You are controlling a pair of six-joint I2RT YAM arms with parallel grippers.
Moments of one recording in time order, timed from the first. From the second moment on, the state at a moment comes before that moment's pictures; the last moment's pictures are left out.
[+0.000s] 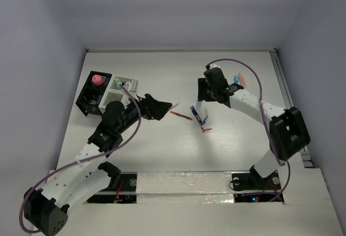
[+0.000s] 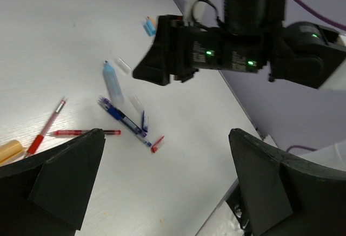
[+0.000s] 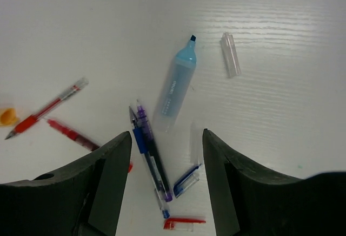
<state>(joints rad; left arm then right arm) -0.56 0.75 0.58 0.13 0.20 -0.64 0.54 1.58 1.15 -0.33 0.20 0.41</state>
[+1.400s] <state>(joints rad) -0.66 1.04 0.45 0.43 0.22 -0.69 0.48 2.04 1.48 -0.41 0.25 0.46</state>
